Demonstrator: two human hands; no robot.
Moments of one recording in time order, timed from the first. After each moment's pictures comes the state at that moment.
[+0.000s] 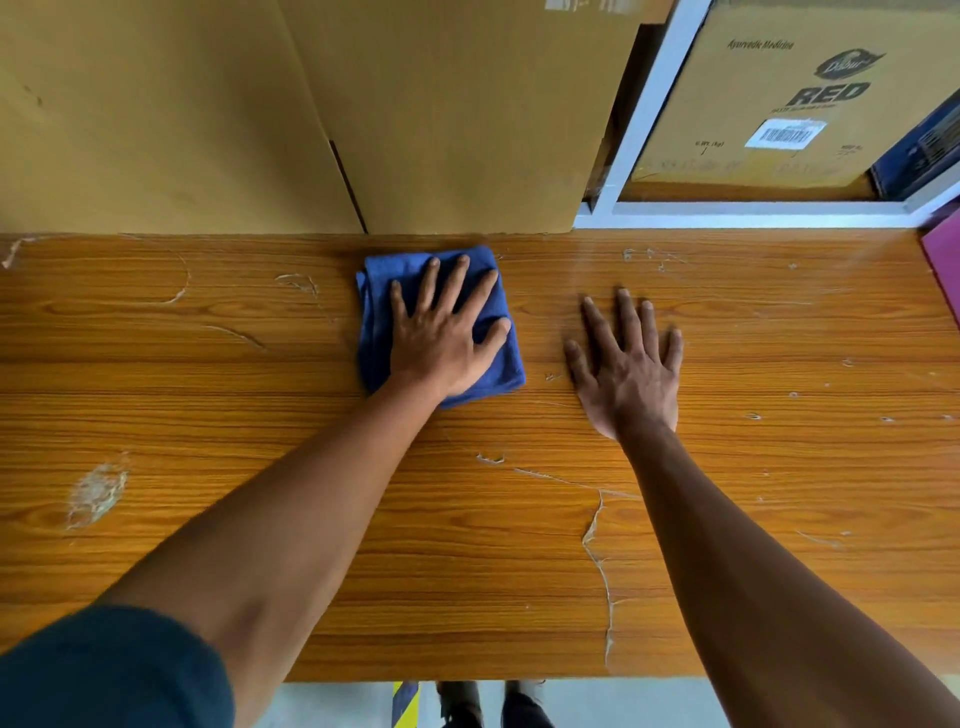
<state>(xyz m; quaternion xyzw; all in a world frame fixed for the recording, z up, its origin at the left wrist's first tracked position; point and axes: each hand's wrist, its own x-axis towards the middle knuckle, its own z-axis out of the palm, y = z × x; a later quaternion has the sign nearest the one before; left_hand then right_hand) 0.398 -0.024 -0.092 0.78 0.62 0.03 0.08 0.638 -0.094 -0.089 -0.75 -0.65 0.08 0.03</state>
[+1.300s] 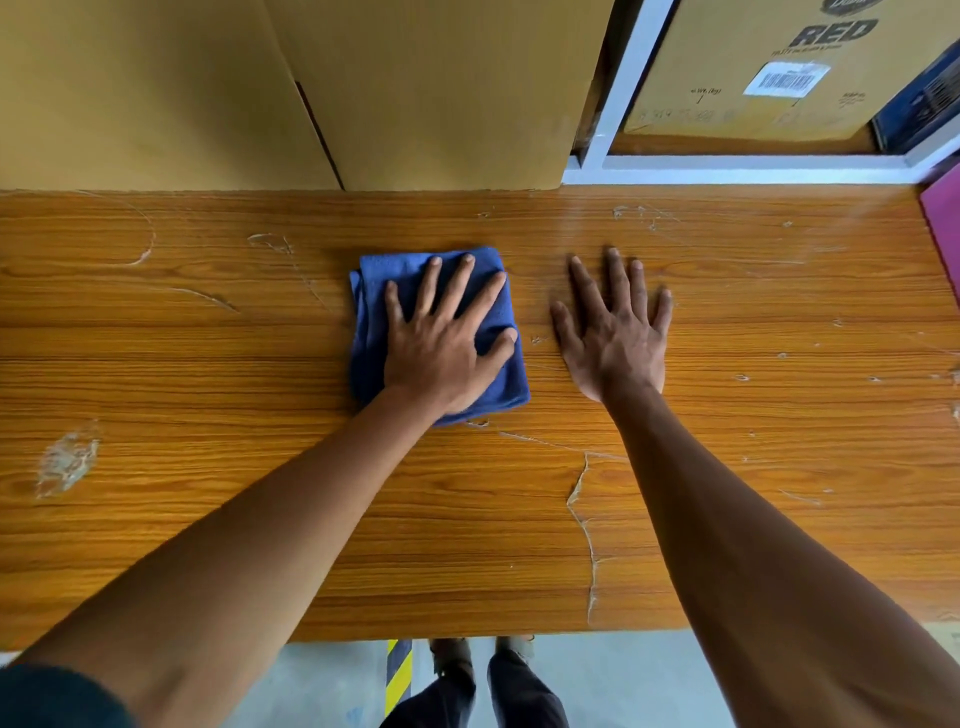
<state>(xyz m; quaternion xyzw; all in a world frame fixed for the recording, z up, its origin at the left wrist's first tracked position) 0.413 -0.082 -0.091 0.79 0.61 0.03 0.08 0.636 -0.094 -0.087 -0.75 -0.65 0.08 0.03</state>
